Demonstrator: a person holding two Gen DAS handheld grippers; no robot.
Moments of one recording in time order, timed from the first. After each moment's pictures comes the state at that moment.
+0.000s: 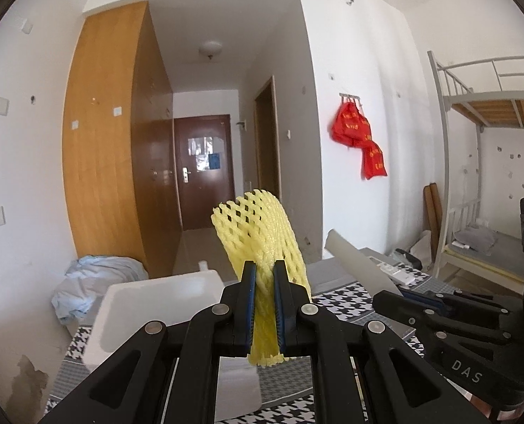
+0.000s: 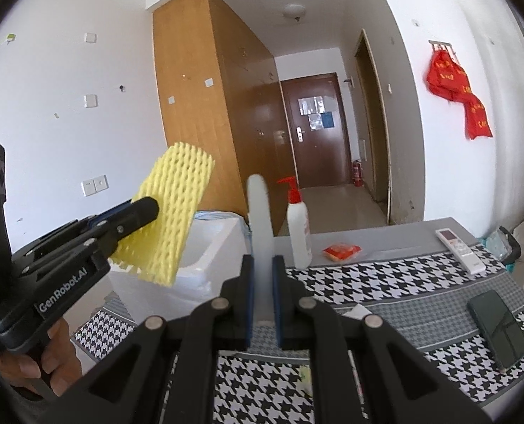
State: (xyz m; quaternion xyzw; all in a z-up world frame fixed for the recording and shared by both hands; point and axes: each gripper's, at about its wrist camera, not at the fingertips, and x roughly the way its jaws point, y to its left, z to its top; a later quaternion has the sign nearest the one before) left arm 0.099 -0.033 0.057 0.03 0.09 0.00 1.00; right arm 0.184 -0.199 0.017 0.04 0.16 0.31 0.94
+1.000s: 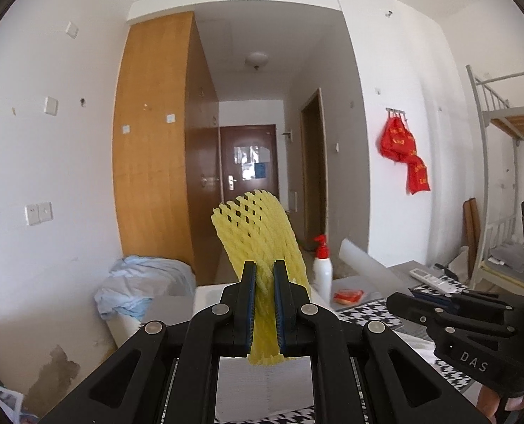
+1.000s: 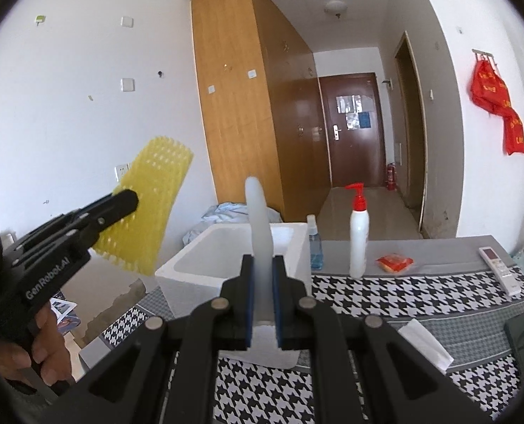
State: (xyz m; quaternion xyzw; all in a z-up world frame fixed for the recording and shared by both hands) left arm 0.059 0.031 0.069 0.02 0.07 0.09 0.99; right arm 0.178 -0.126 0.029 0.01 0.16 0.37 0.91
